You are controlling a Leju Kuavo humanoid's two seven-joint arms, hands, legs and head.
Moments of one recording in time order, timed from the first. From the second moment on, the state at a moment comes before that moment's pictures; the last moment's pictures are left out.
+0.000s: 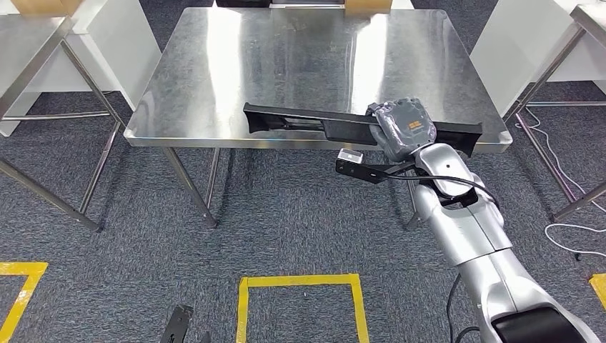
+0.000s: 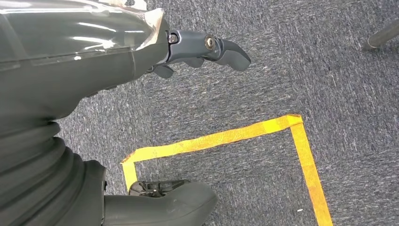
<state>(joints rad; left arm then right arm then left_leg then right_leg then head) -0.10 -0.11 0.18 -0.19 -0.37 0.22 -0.33 -0.79 -0.15 0.49 -1.07 1.27 -0.25 -0.14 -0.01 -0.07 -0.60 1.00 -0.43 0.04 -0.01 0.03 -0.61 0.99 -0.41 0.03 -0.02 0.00</state>
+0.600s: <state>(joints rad) -0.10 -0.10 0.18 -0.19 -0.38 0.22 -0.33 -0.79 -0.15 0.50 -1.07 1.27 -0.25 -0.14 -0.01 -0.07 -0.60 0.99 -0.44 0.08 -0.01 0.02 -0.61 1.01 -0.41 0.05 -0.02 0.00</state>
